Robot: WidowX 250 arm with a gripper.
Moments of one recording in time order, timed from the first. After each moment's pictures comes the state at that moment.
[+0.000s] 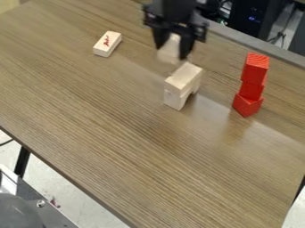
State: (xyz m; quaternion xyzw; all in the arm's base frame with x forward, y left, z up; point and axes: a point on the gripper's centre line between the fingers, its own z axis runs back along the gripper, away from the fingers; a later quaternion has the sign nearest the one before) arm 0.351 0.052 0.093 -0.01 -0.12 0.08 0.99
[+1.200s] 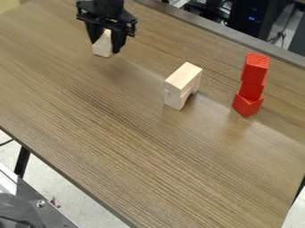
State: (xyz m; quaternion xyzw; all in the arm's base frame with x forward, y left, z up) arm 0.327 0.152 0.063 0.05 -0.10 0.12 0.99
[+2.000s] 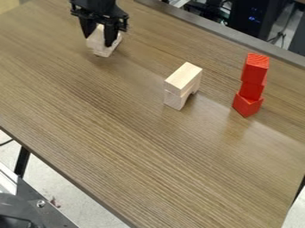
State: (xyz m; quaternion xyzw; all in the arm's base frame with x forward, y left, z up) arm 0.343 0.181 0.051 0.06 -0.09 0.14 0.98
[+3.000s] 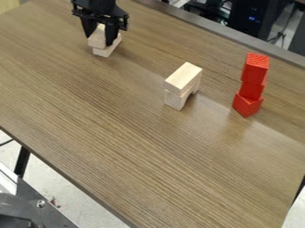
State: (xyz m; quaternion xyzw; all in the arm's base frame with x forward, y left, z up) arm 0.357 0.192 0.050 0.06 -0.10 0.15 0.98
